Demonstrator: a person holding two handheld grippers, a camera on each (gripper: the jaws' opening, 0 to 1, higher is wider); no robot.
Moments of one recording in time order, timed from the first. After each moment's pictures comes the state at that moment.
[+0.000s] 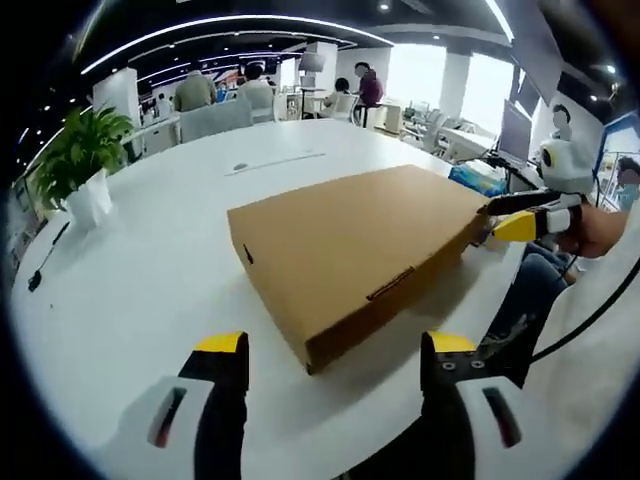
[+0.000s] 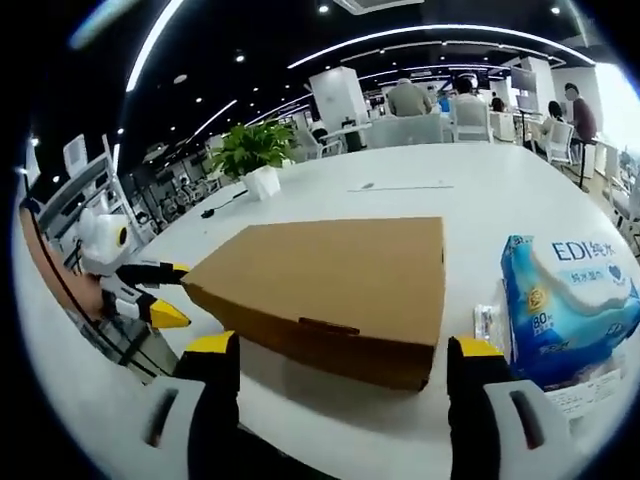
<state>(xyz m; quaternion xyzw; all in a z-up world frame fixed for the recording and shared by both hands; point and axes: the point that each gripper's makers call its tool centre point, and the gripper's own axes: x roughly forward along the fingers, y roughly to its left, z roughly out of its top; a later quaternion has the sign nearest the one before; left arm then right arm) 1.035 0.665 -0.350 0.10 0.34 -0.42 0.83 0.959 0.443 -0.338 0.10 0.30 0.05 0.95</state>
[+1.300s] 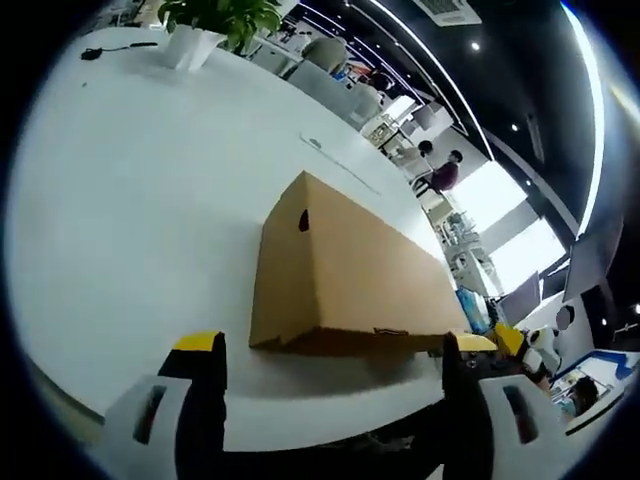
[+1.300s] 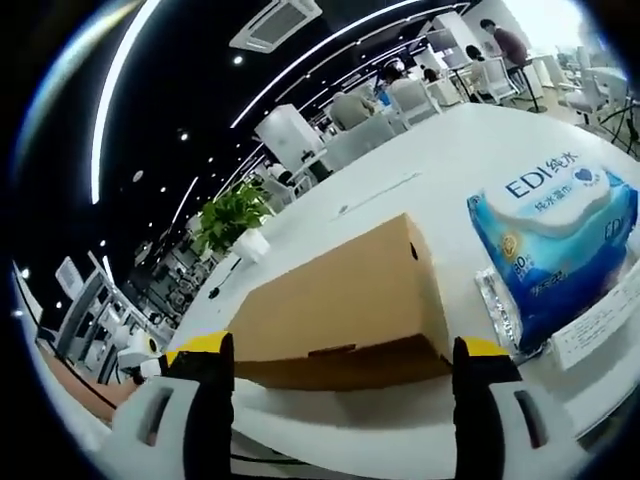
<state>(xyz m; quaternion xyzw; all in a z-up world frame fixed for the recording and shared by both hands) 1.035 0.664 -0.340 -0.25 0.43 -0.30 0.81 0.961 0.438 -0.319 0.33 0.23 0.00 0.91</state>
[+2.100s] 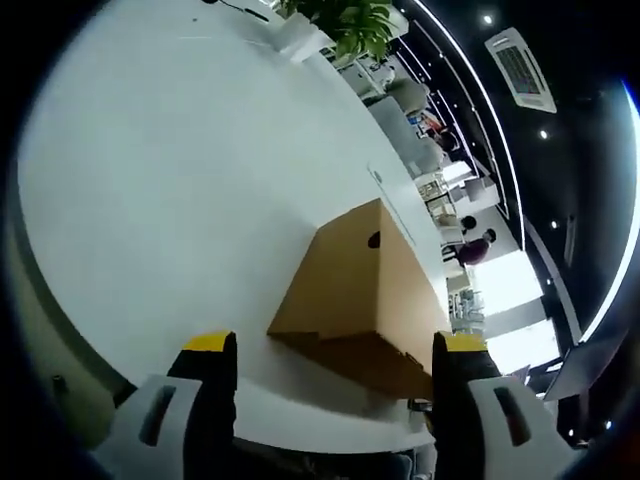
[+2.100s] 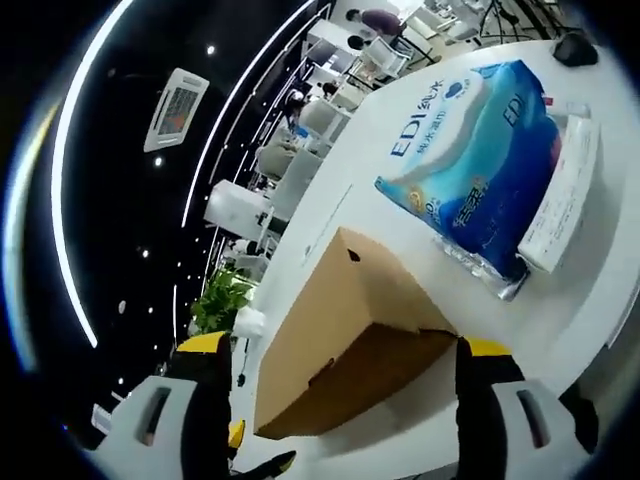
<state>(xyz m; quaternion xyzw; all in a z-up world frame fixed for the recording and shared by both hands) 1.034 0.680 -0.357 -0.39 0.44 -0.18 0.79 0.950 0.423 -0.322 0.53 0.18 -0.12 0.82</state>
